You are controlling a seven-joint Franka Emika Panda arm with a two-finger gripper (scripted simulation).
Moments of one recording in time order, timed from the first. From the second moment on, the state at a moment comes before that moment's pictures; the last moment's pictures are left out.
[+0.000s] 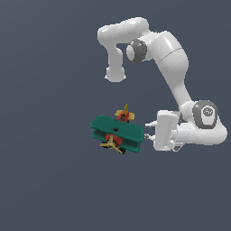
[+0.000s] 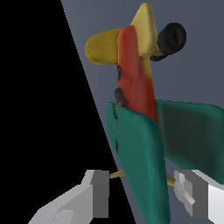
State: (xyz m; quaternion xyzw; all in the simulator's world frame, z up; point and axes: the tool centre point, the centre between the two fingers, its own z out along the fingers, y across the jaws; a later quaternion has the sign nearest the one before) arm 0.032 0.140 0.154 0.17 0.73 -0.66 0.06
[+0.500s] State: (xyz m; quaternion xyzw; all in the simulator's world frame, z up) arm 0.021 0.136 0.143 0.14 0.71 -0.69 0.01
